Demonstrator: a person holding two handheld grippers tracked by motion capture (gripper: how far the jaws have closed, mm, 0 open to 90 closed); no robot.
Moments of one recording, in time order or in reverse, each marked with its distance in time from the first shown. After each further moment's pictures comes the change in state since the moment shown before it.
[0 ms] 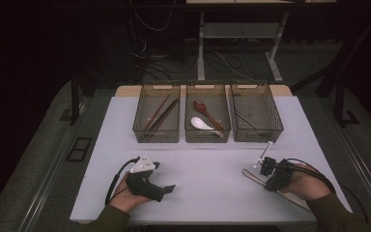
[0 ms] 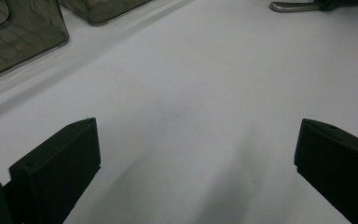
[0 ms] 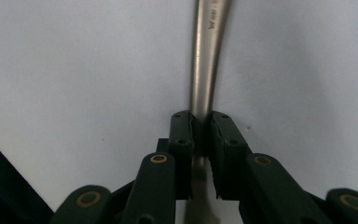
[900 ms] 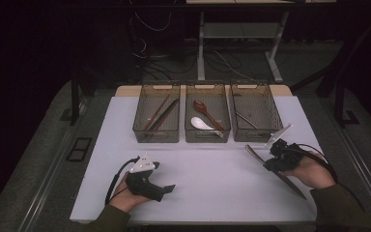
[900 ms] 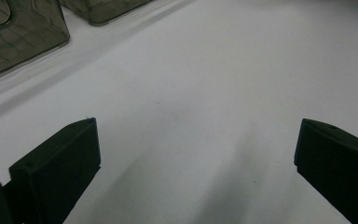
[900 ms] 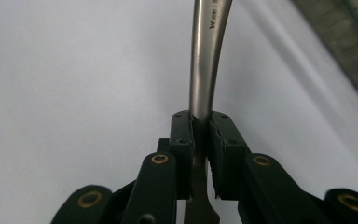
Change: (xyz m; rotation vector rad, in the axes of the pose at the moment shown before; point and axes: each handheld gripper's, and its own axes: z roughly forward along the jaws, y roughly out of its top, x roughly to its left) left arm 0.000 0.000 0.000 -0.002 0.001 -0.002; right arm -0.039 -0.008 -0.029 -0.303 -0.015 0.129
